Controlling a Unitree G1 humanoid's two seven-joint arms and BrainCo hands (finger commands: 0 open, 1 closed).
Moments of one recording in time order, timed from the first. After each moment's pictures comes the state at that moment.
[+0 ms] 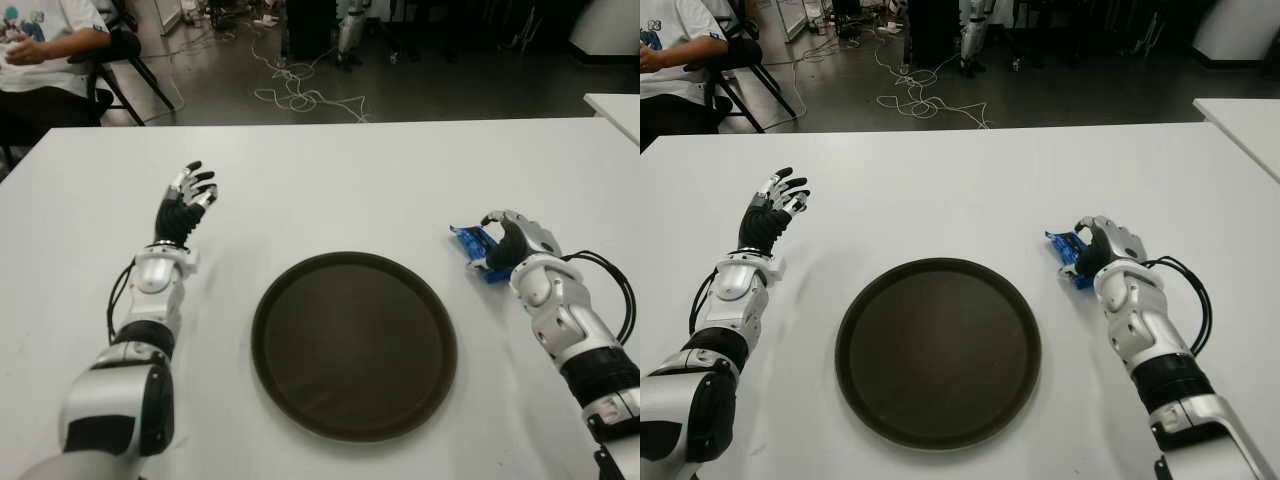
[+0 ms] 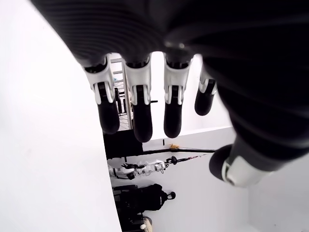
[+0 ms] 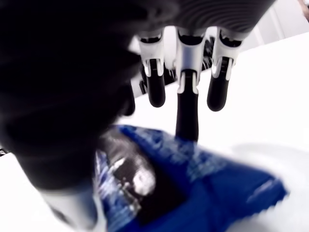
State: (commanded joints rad) left arm -0.68 0.19 0.19 1.22 -0.02 -0.59 -0.09; right arm -0.39 -0.45 0.26 0.50 -0.62 0.23 -0.10
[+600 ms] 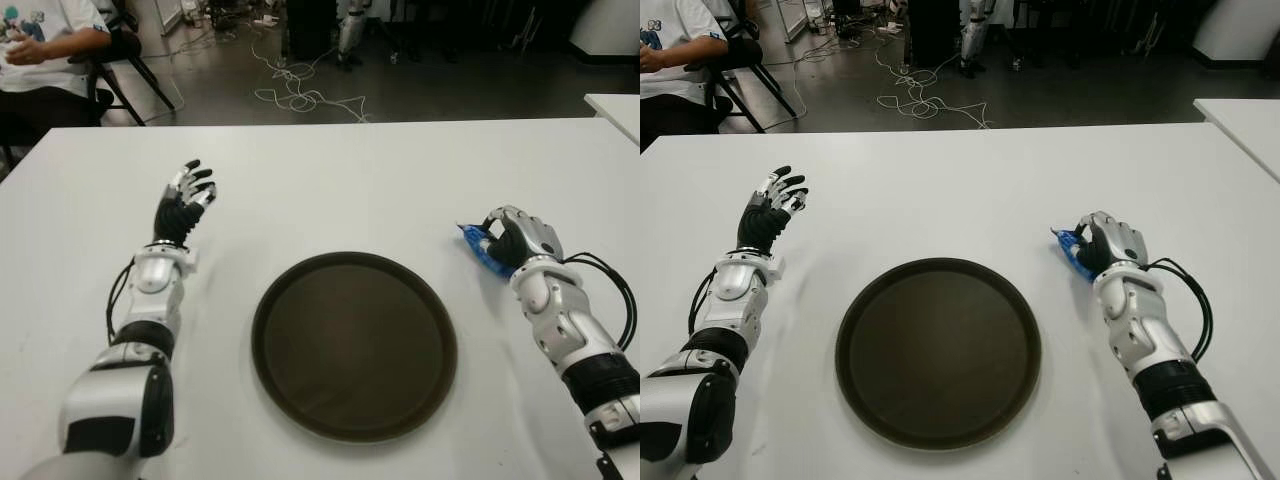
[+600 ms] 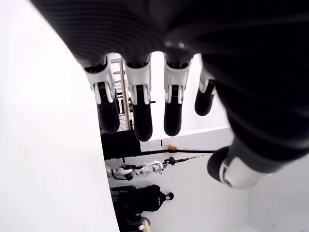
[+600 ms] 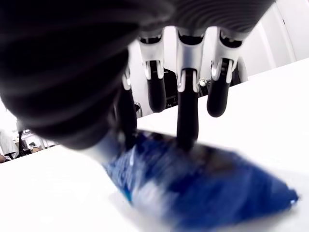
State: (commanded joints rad) left arm -0.67 0.19 0.19 1.21 -0.02 -0.60 -0.09; right arm -0.38 -0.45 0.26 0.49 -0.63 0.21 -0.15
